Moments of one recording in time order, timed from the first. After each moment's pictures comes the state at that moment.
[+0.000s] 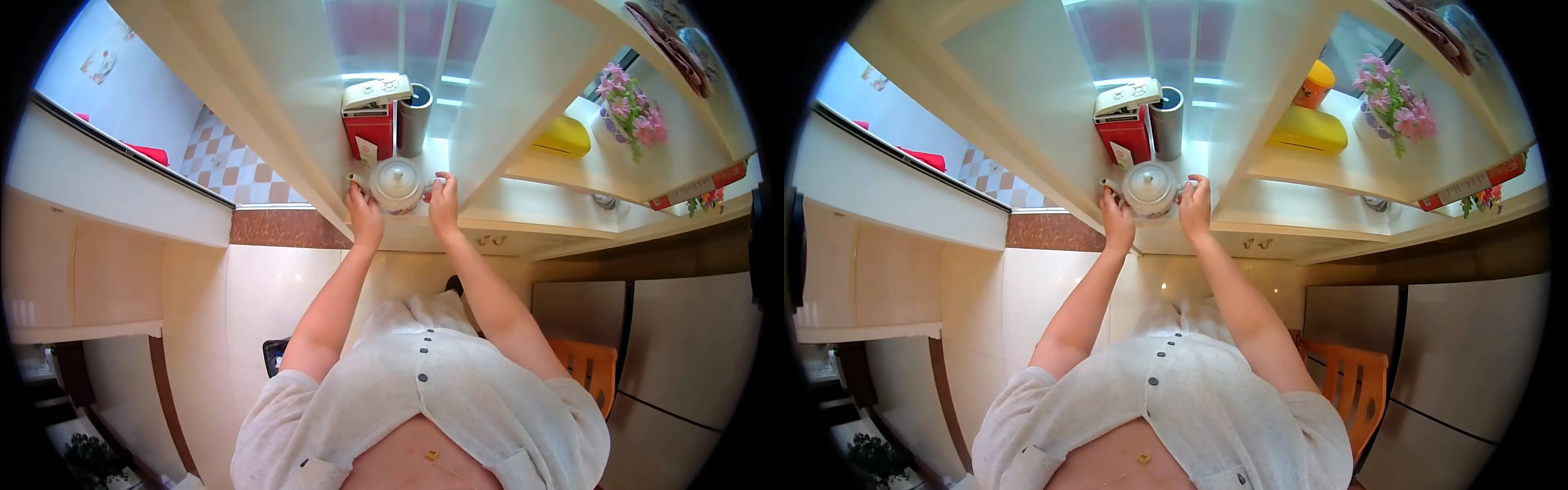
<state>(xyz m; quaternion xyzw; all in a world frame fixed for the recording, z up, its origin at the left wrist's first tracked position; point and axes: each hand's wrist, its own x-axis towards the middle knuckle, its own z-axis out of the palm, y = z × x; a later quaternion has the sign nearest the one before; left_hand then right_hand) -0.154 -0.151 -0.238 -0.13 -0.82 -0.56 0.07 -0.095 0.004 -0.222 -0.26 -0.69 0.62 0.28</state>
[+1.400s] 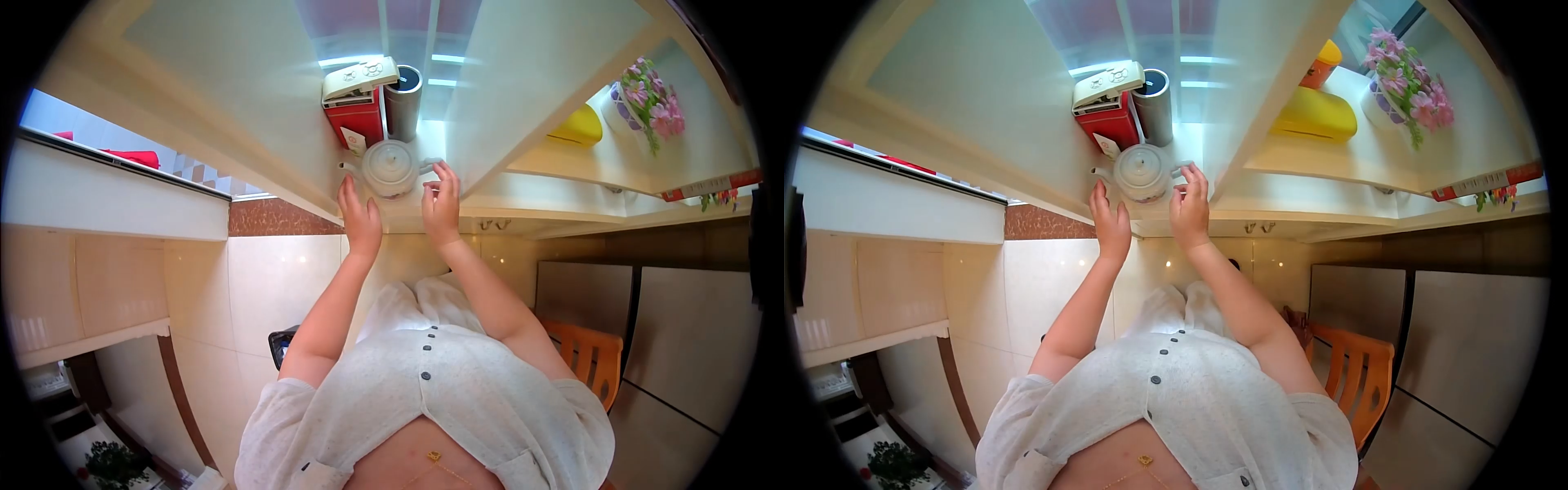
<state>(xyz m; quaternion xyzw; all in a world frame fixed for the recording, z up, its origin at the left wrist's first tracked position) -0.131 -0.155 -0.217 -0.18 -0.84 -0.51 0.06 -0.068 -0.005 -0.213 -0.18 -0.79 0.48 0.33</state>
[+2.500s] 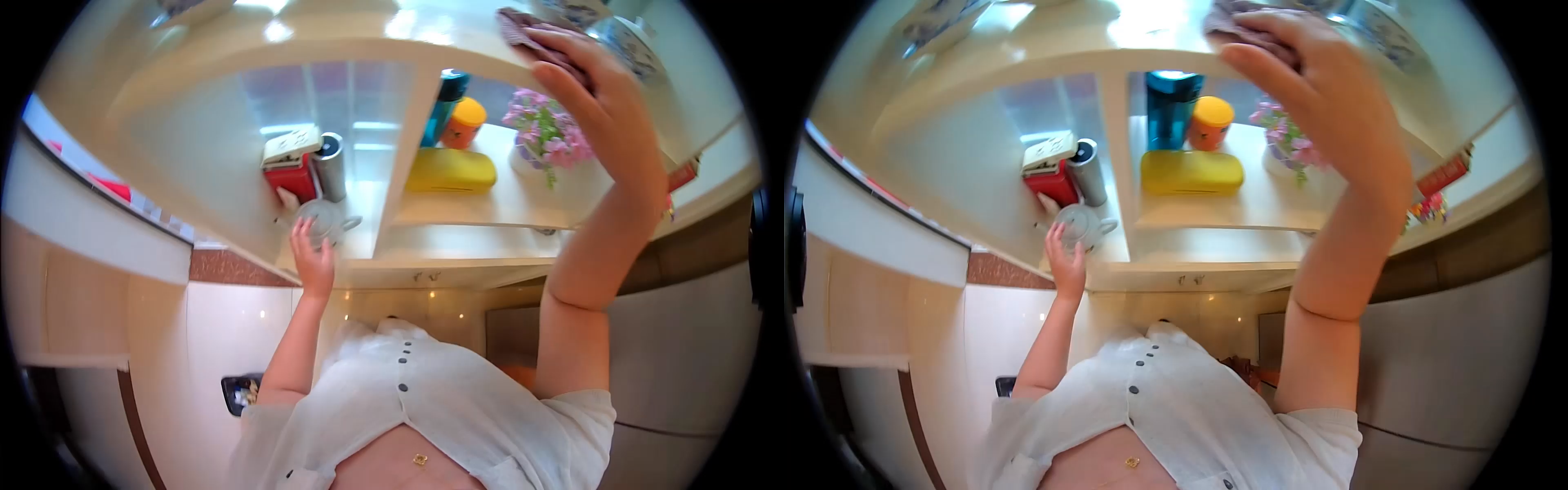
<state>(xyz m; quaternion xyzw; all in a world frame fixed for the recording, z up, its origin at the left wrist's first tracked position) -0.100 -0.095 -0.162 -0.21 -0.83 -0.49 0.18 0.020 0.184 0.247 0.02 -0.95 0.07 0.32</state>
